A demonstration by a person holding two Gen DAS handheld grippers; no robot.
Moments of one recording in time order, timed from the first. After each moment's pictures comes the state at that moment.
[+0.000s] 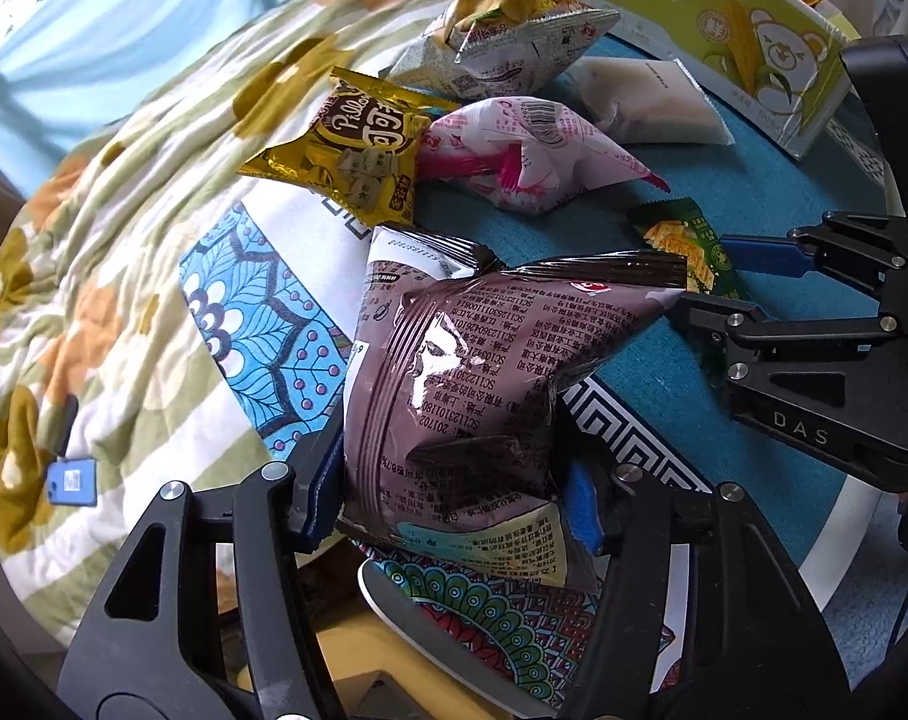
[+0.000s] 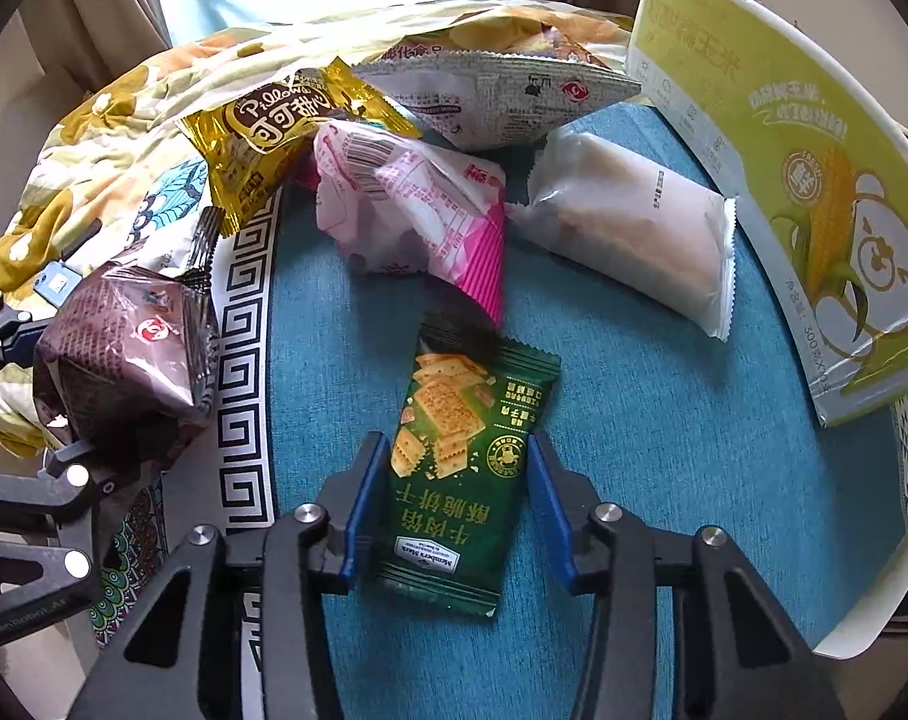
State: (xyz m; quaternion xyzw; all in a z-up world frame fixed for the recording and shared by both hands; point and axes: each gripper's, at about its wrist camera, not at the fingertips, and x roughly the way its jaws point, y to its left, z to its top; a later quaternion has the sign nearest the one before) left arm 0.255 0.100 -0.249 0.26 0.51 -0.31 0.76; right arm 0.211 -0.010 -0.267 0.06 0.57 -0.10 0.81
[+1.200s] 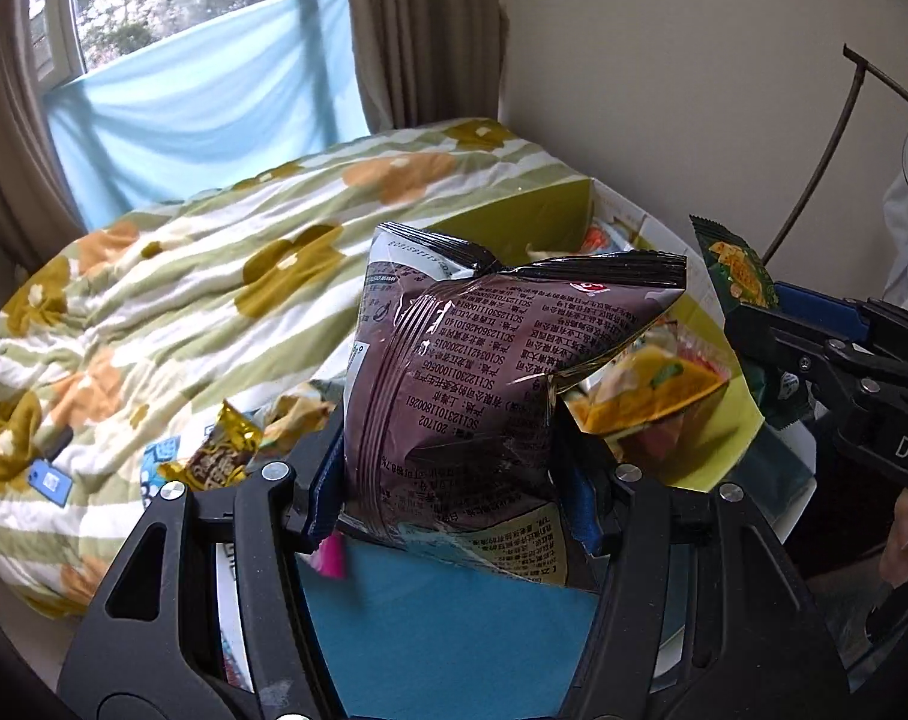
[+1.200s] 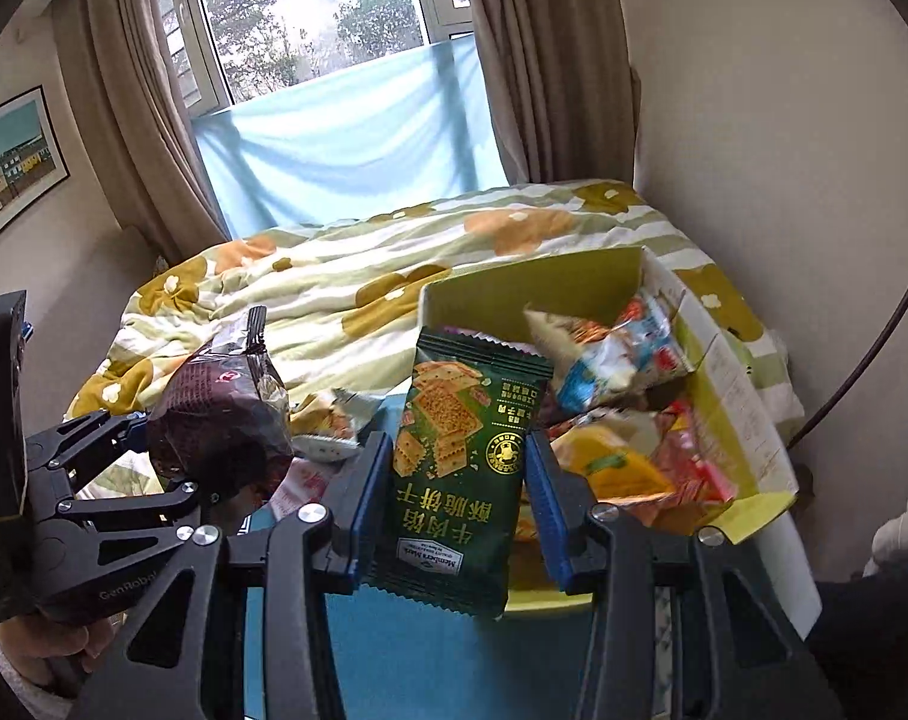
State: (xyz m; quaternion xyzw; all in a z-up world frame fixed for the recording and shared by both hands) left arm 0.224 -0.148 -0.064 0.11 0.40 -0.24 0.88; right arm 0.153 -0.236 -0.051 0.09 0.39 -0.04 0.92
